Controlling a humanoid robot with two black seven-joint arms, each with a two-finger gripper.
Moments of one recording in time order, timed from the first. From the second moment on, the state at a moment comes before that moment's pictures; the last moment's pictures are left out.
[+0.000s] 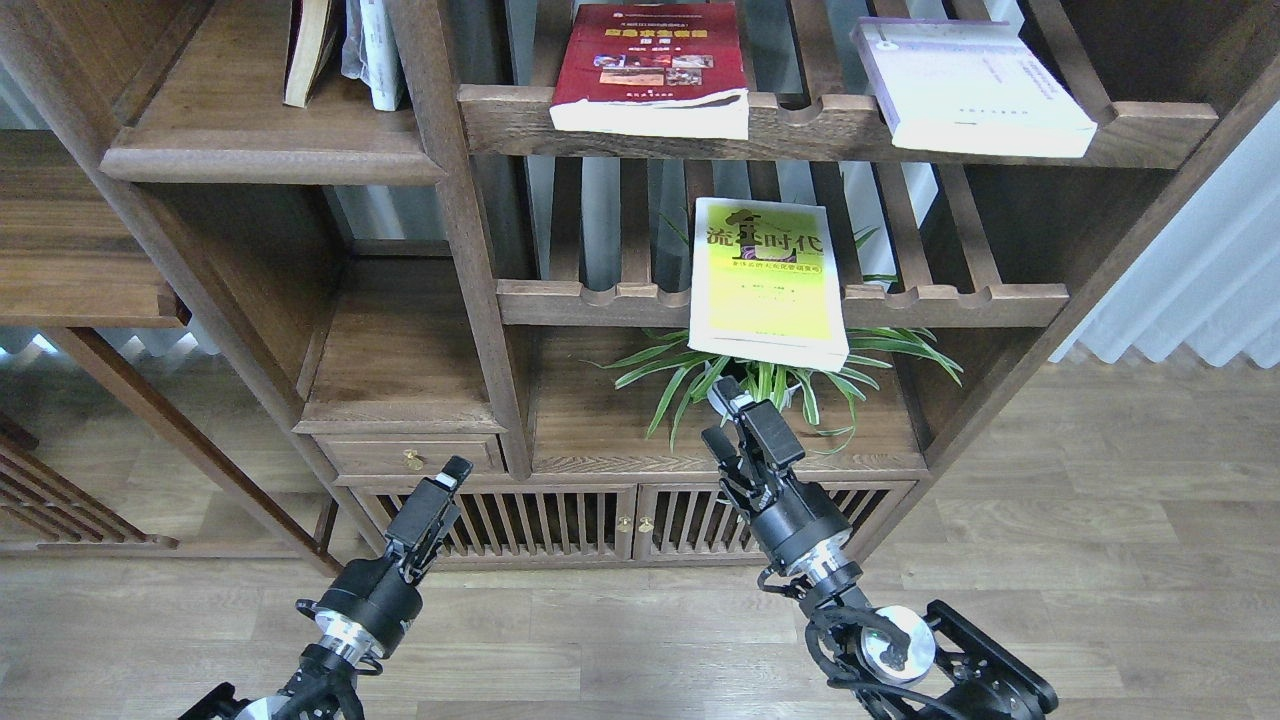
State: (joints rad) left arm 0.01 0.05 -1.00 -1.01 -0.06 -0.49 -0.04; right arm 0.19 0.02 0.97 0.88 0.32 0.58 -0.01
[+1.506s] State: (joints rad) left arm 0.02 0.07 -1.03 -1.02 -0.06 -0.49 -0.04; right arm 0.40 0.01 1.07 0.70 0.38 0.41 0.04
